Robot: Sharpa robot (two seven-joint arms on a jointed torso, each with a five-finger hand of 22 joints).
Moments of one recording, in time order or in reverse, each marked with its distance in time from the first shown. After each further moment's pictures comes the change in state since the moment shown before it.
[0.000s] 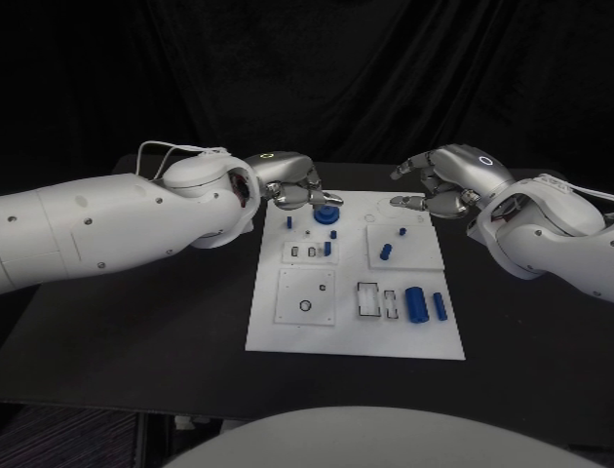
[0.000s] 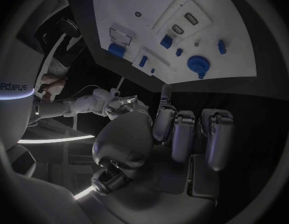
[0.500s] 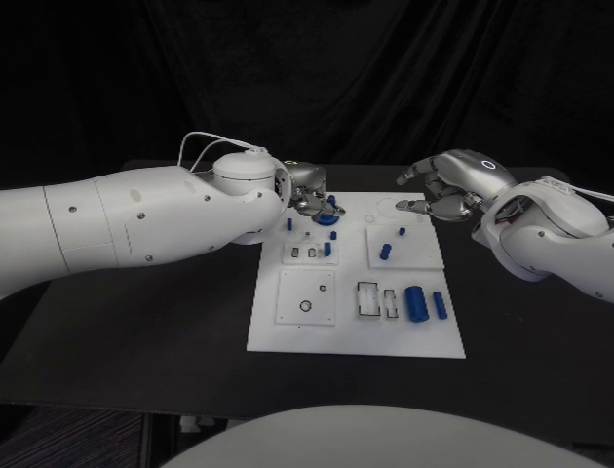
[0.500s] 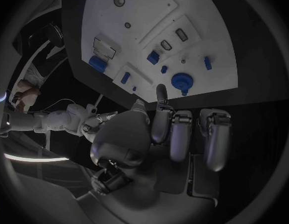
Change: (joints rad) left arm 0.001 0.125 -0.001 -0.047 -0.033 0.174 -0.329; left_hand 0.004 -0.035 0.066 -0.047 0.170 -0.050 -0.050 0.180 0.400 0.009 -0.048 0.002 -0.002 0.002 -0.041 0.000 0.000 0.000 -0.002 -0.044 0.004 0.000; right arm -0.010 0.002 0.000 -0.019 0.001 0.035 -0.015; right_hand 0.004 0.004 0.000 0.000 0.015 0.000 0.000 0.004 -0.003 0.000 0.007 0.000 0.000 0.003 0.003 -0.004 -0.003 0.000 0.000 0.007 -0.005 0.001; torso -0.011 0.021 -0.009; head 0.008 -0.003
